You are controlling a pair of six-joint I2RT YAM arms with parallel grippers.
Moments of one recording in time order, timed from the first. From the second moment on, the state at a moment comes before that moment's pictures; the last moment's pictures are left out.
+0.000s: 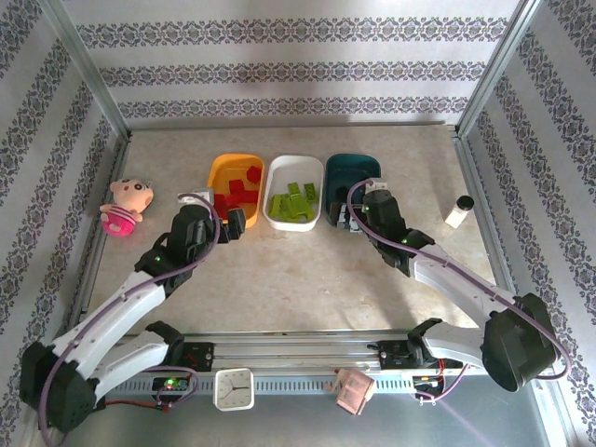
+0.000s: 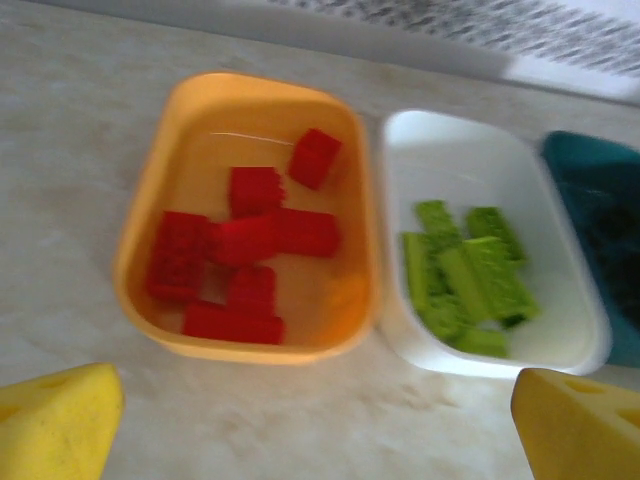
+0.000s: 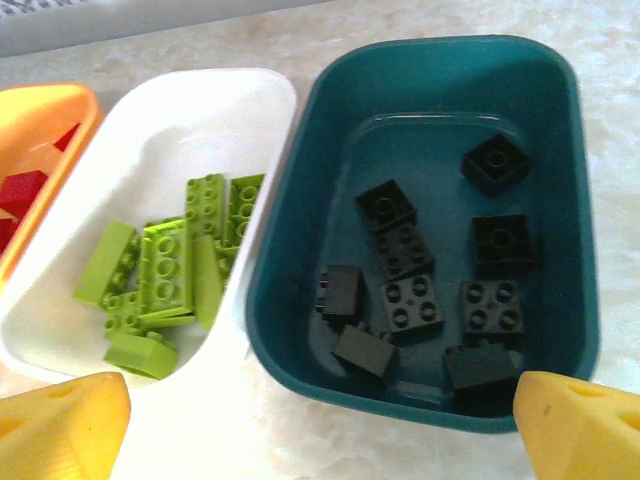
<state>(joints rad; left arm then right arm) -0.43 0.95 0.66 -0.24 -0.29 -0.40 0.50 1.18 0.71 -0.13 0.19 0.42</state>
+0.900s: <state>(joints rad) -0.06 1.60 0.32 0.87 -0.27 -0.03 0.50 1.09 0.62 -0.02 0.36 0.42</state>
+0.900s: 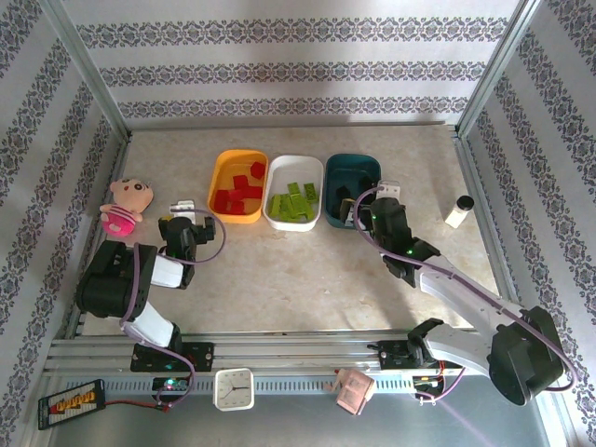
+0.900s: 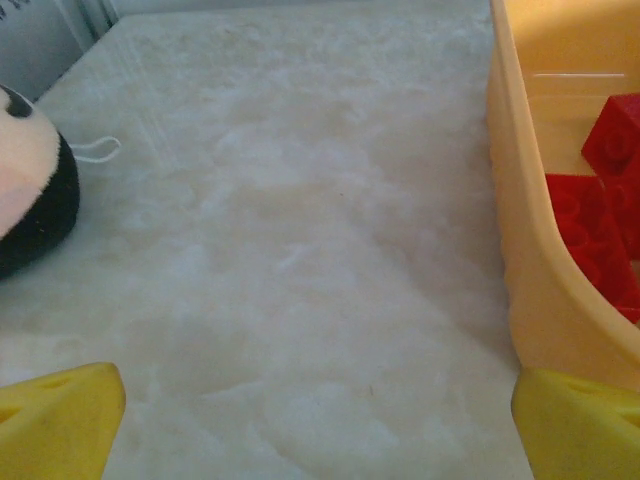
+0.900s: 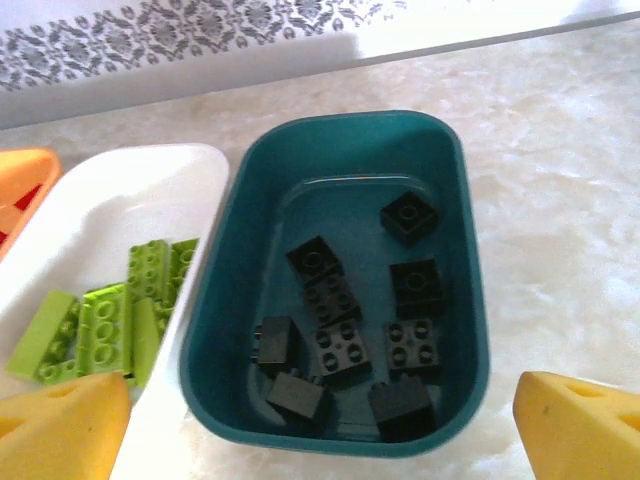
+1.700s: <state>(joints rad) -0.03 1.60 0.35 0.88 -0.23 -0.03 0.16 1.19 0.38 0.44 0.40 0.09</state>
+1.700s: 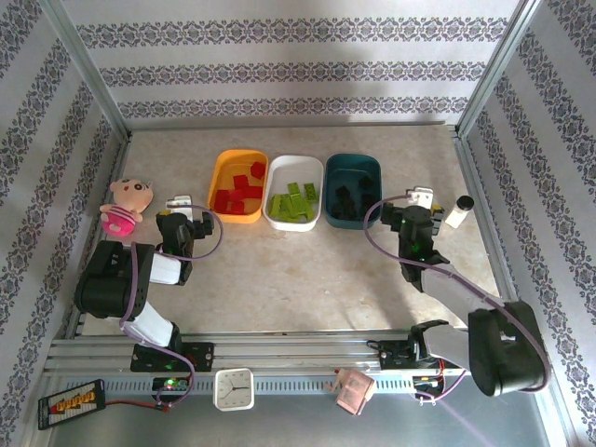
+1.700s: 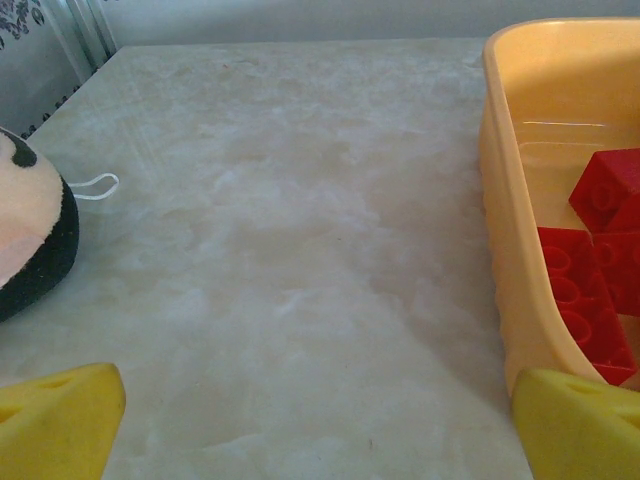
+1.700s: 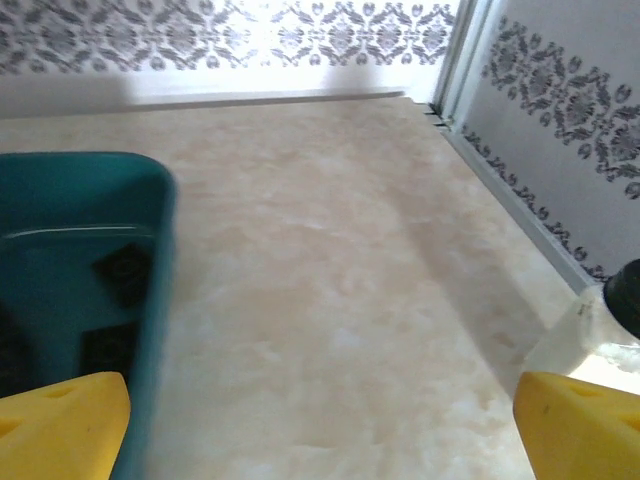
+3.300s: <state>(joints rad) -0.03 1.60 0.35 0.88 -0.22 -0.03 0.04 1.52 0.36 0.84 0.17 0.03</state>
